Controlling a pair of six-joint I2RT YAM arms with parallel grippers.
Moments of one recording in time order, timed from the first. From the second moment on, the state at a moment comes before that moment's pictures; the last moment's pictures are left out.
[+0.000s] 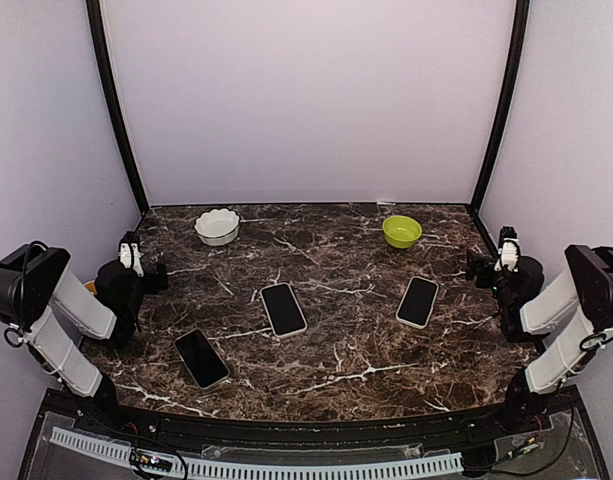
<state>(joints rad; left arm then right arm) -0.09 1.59 0.23 1.24 -0.25 0.10 -0.07 1.55 0.23 1.19 -0.05 0.03</state>
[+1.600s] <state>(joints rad) -0.13 1.24 1.03 -0.36 -0.27 -0.22 0.05 1.42 1.00 -0.39 0.17 0.55</state>
